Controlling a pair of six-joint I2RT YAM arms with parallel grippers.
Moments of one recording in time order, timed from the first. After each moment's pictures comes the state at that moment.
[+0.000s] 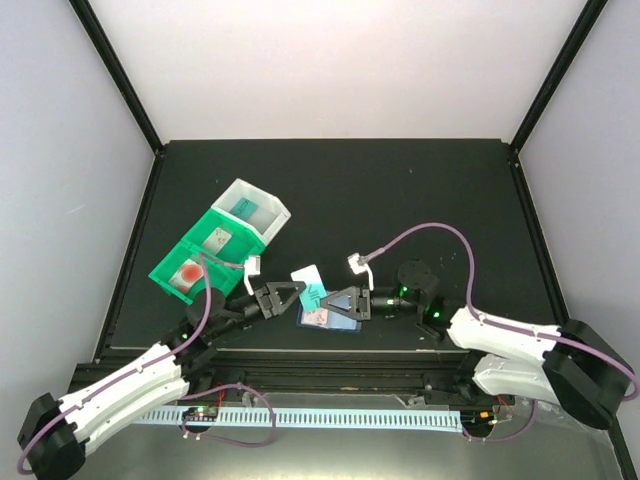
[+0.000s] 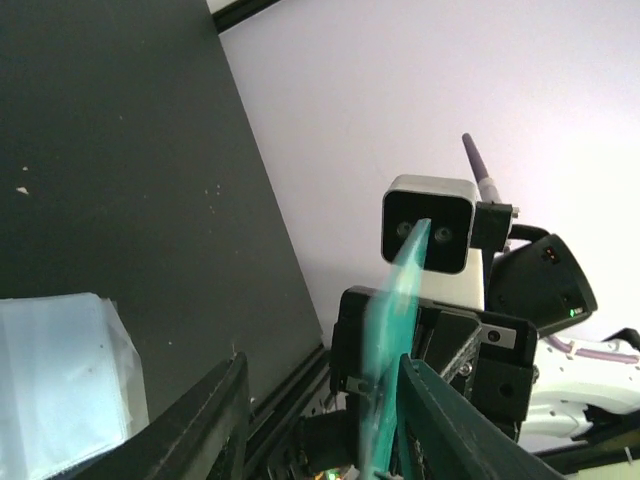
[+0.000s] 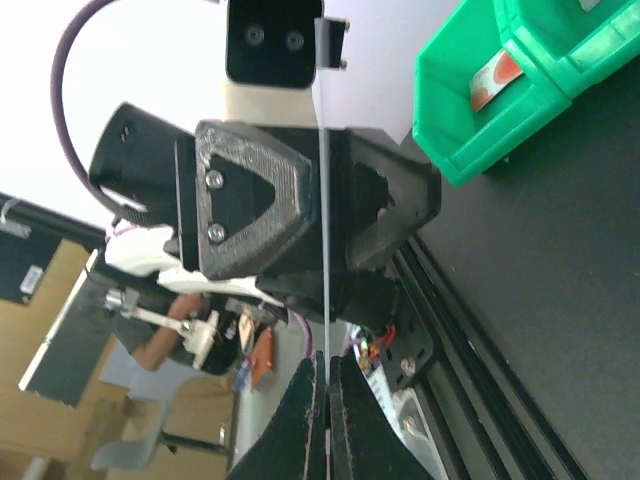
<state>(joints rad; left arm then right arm) -0.77 0.55 0.14 0.38 0.29 -1.16 0.88 1.14 0.38 0.64 -0.68 1.02</state>
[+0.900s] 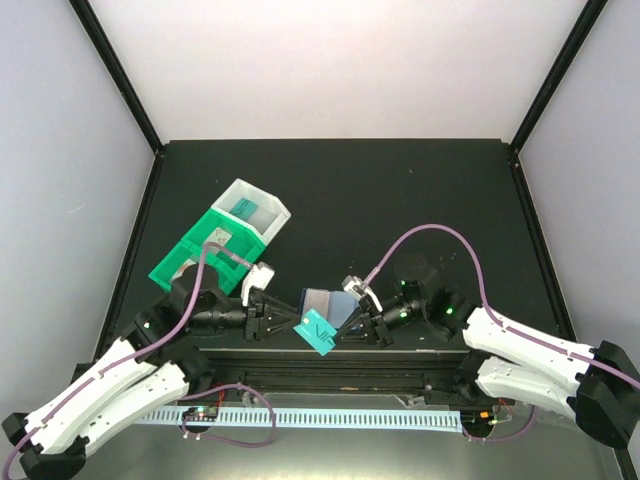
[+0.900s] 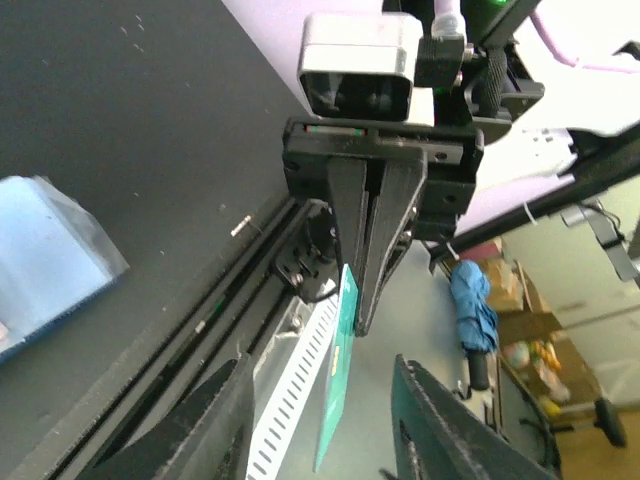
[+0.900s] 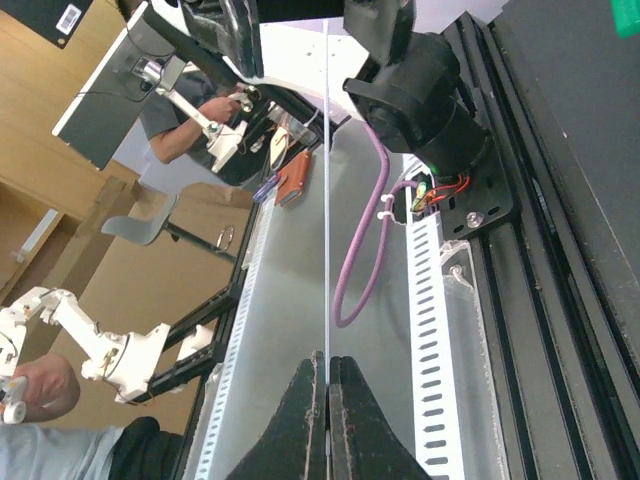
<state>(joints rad) -0.77 0.51 0.62 -0.48 0.65 -0.64 0.88 0.97 0.50 0.06 -1.05 0.50</state>
